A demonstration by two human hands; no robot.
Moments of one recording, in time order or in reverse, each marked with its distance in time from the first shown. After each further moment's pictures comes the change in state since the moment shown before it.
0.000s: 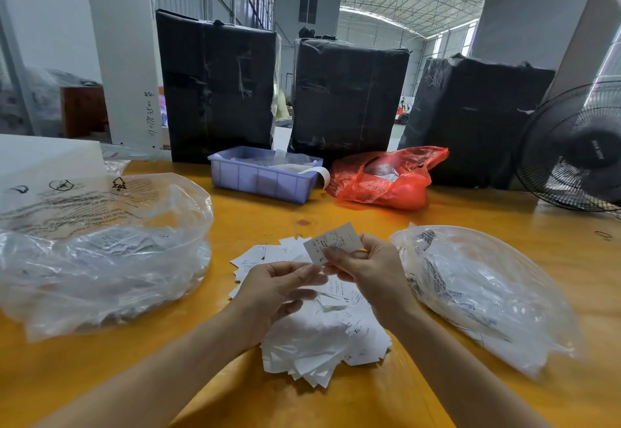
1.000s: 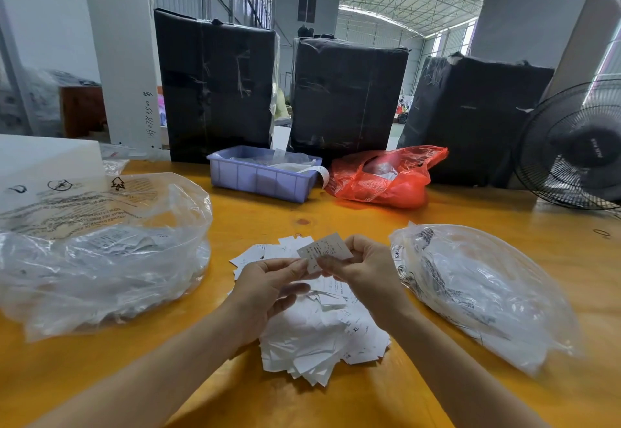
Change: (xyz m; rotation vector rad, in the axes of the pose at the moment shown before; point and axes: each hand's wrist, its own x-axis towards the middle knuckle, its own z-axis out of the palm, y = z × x) left_hand 0.008 -0.001 -0.003 -0.075 0.096 -0.024; right_hand 0.002 0.007 0.001 -0.121 -0.036 -0.044
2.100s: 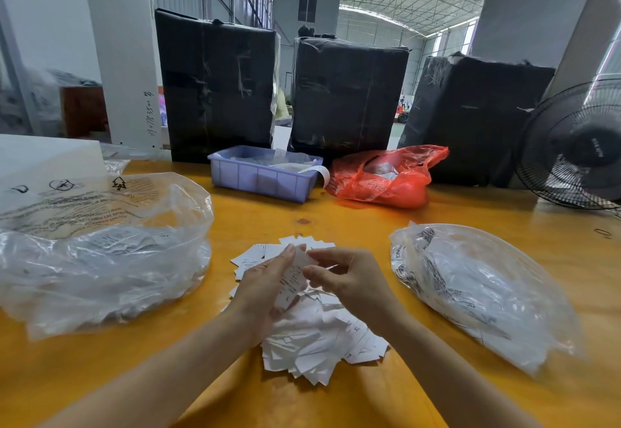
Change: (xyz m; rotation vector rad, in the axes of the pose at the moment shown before) left_hand -0.002 -0.002 0.006 -0.103 0.071 -0.009; right_hand -0.005 -0.001 0.009 -0.206 -0.147 -0.077
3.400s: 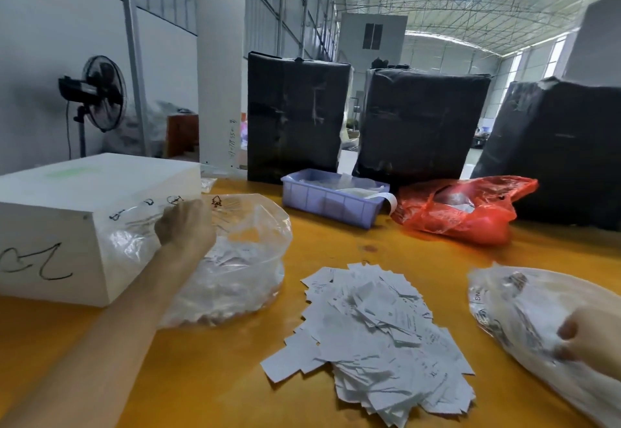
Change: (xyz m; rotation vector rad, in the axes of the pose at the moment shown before) left_hand 0.014 0.132 -0.151 1.628 0.976 0.247; right_hand 0.008 0.101 -0.186 -1.070 0.119 0.643
